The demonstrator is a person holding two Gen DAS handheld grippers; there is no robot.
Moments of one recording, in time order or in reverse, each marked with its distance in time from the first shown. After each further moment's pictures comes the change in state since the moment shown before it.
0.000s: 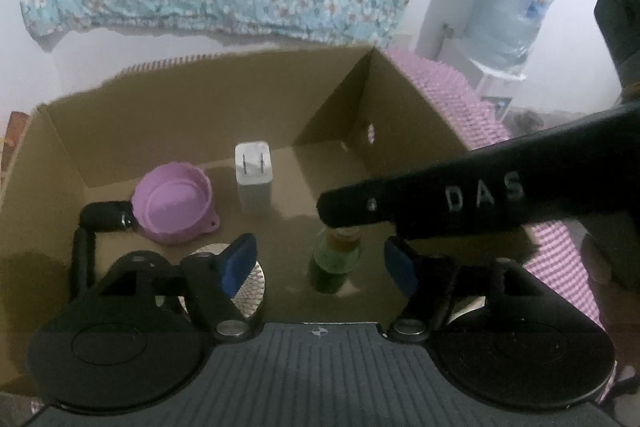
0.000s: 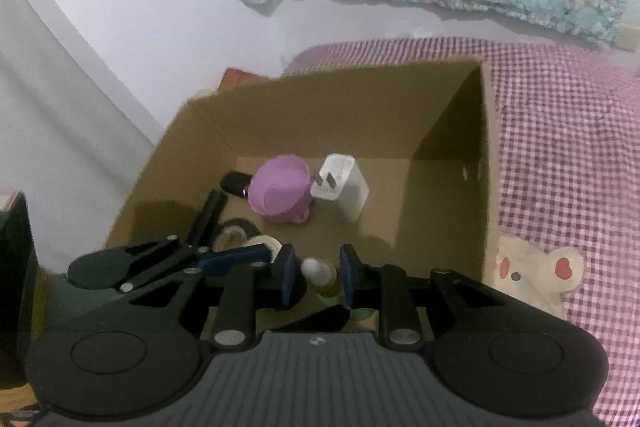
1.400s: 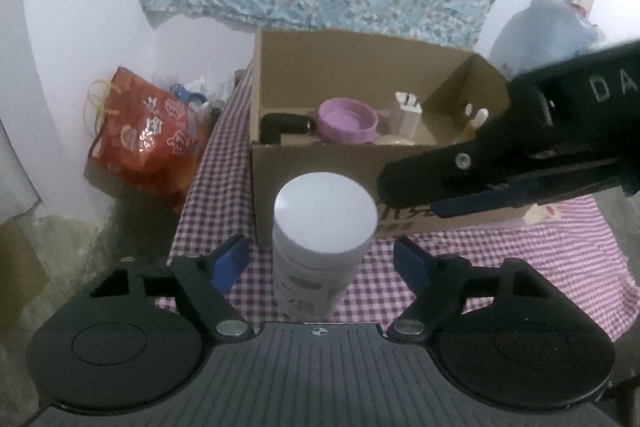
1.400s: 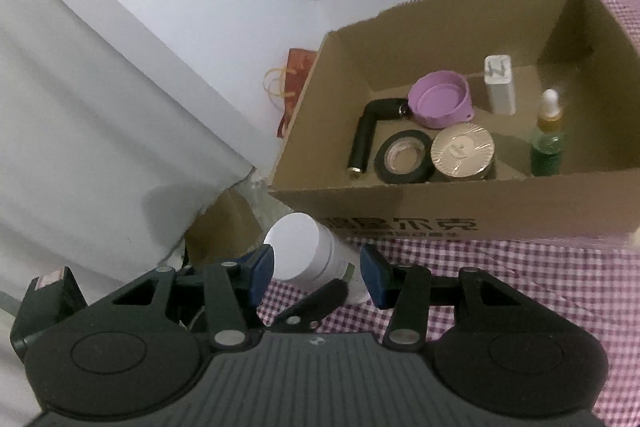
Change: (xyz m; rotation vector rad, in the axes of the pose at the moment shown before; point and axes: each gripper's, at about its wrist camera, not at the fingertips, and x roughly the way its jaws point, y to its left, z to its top) left arm -0.104 0.104 -0.116 -0.141 -0.105 0.126; right arm -0.006 0.133 -0.078 0.121 0.022 0.121
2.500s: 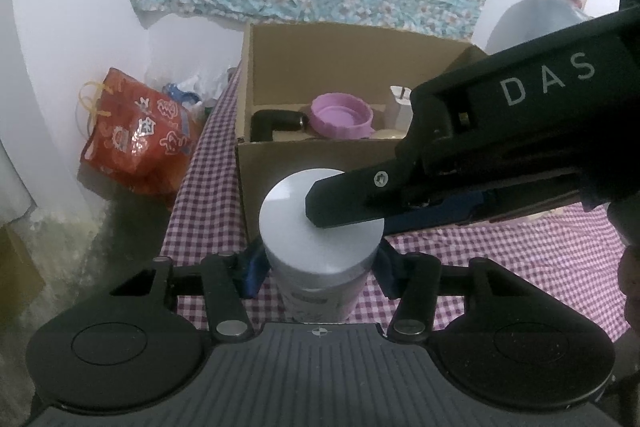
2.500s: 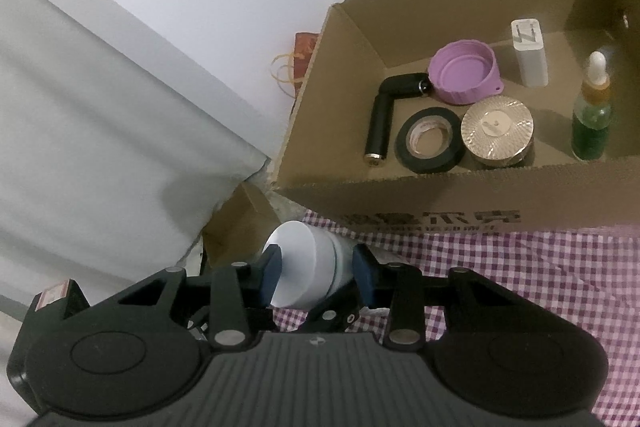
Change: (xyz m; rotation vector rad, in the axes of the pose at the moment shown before) left arm 0.002 -0.008 -0.004 0.027 0.000 -0.008; right arm 0.034 -0.005 0.001 0.057 0.037 0.064
